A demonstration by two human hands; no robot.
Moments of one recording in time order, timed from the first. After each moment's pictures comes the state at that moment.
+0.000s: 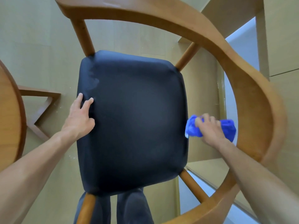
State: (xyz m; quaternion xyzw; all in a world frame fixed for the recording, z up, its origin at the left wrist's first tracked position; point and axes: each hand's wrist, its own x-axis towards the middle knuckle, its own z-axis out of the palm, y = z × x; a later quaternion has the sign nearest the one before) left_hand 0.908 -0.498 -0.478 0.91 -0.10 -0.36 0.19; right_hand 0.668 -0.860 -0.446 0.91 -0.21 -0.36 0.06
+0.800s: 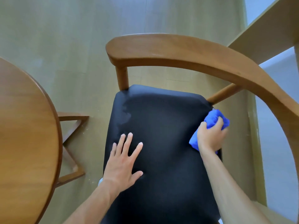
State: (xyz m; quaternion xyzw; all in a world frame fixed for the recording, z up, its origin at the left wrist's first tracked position) left_hand 0.874 -0.504 -0.495 0.89 -0.36 -0.27 0.01; right_hand 0.844 -0.789 -0.497 0.73 -0.65 0.05 -0.21
